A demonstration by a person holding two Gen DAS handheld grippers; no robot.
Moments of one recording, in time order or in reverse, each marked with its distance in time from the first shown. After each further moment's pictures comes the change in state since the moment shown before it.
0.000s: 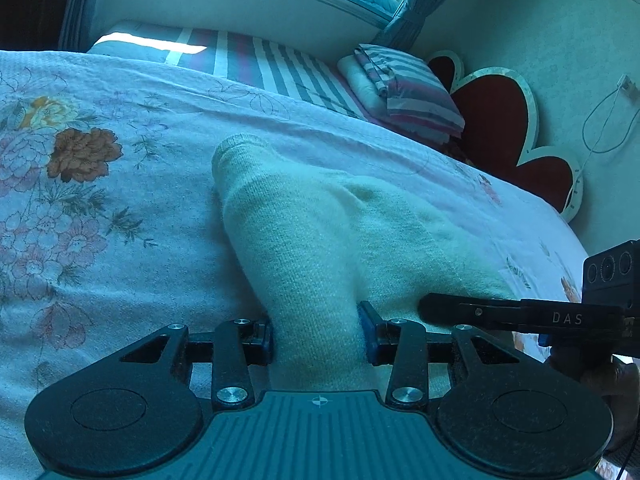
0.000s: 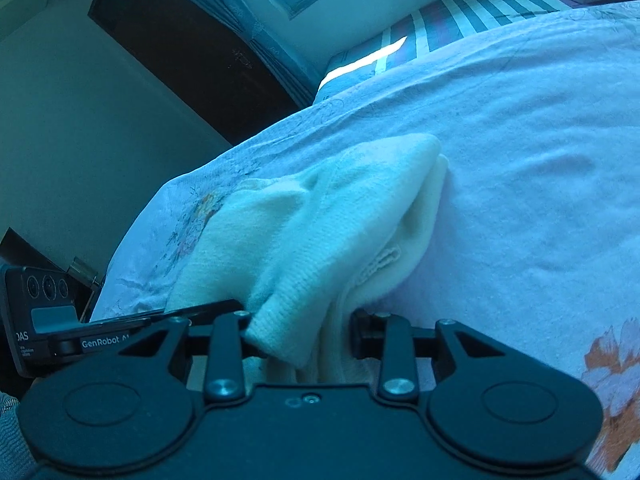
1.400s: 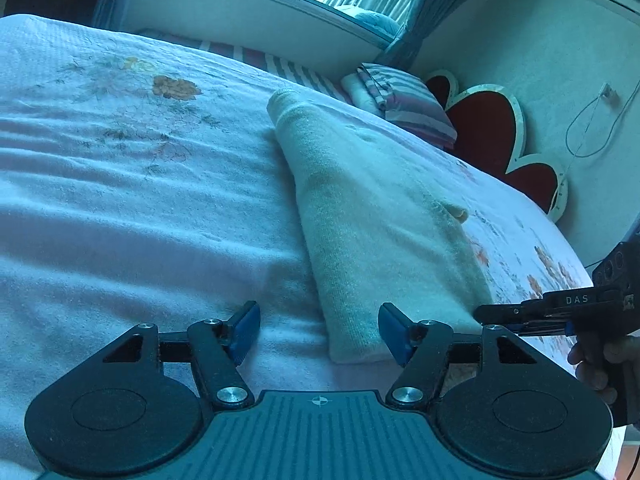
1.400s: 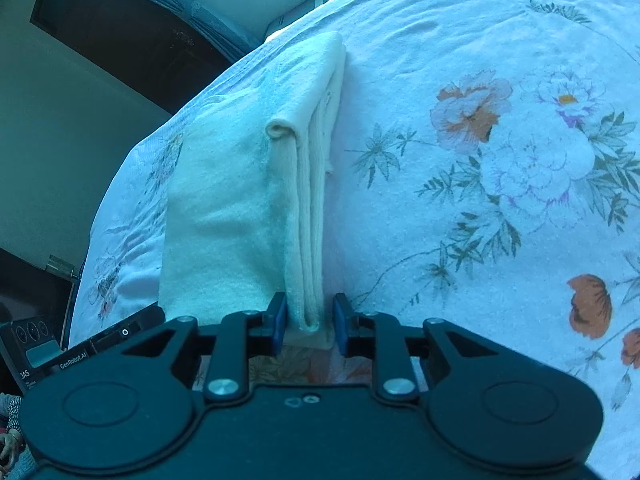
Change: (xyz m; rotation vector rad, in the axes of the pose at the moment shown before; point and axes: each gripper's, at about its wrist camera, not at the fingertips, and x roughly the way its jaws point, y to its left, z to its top) left arm -0.103 0.017 -0.131 -0.032 -0.092 0.018; right arm -0.088 0.023 -0.105 0.143 0.085 -0.134
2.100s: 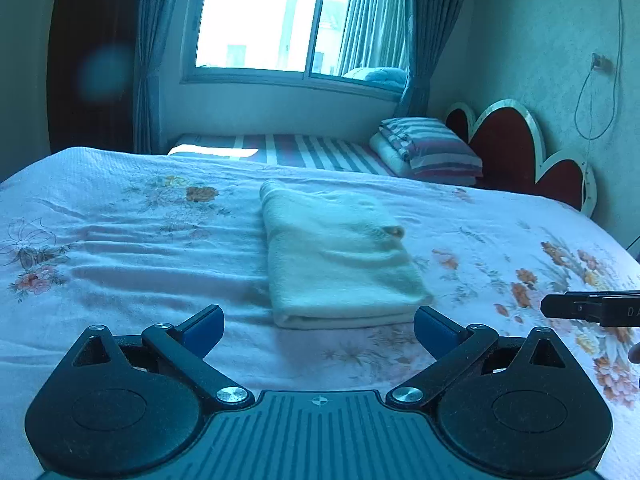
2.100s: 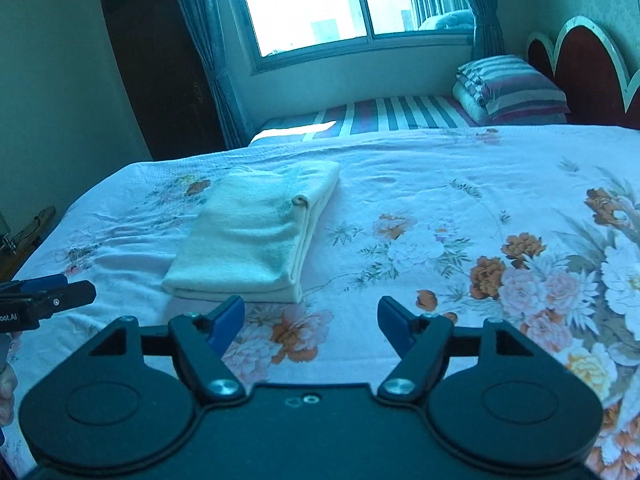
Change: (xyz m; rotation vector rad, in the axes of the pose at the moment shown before) left arm -0.138 -0.139 -0.065 0.198 -0.227 0.244; right arm -0.160 0.060 -0.119 -0.362 -0.372 -0.262
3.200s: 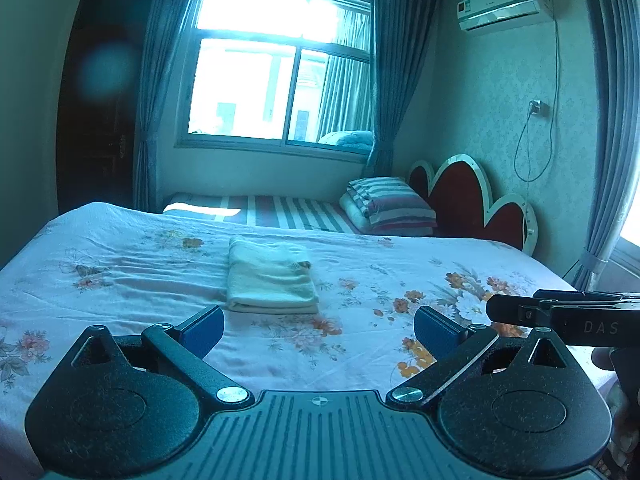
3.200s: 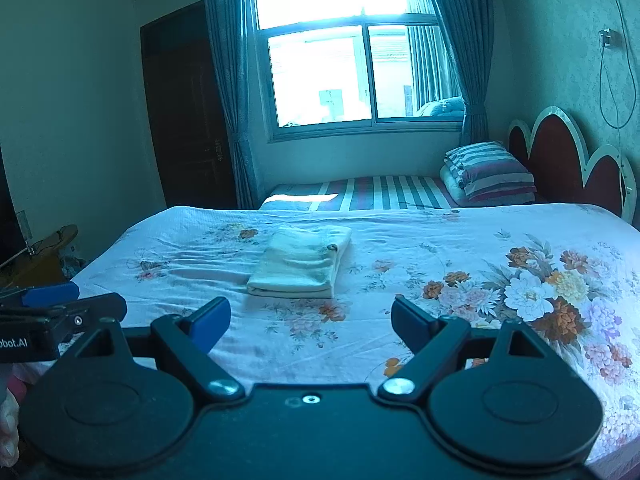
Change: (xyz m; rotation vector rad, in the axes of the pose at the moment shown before) left arm -0.280 -0.098 -0.055 0.009 -0.182 -0.028; right arm -0.249 0.082 -0.067 -0.095 -0.207 -0.048
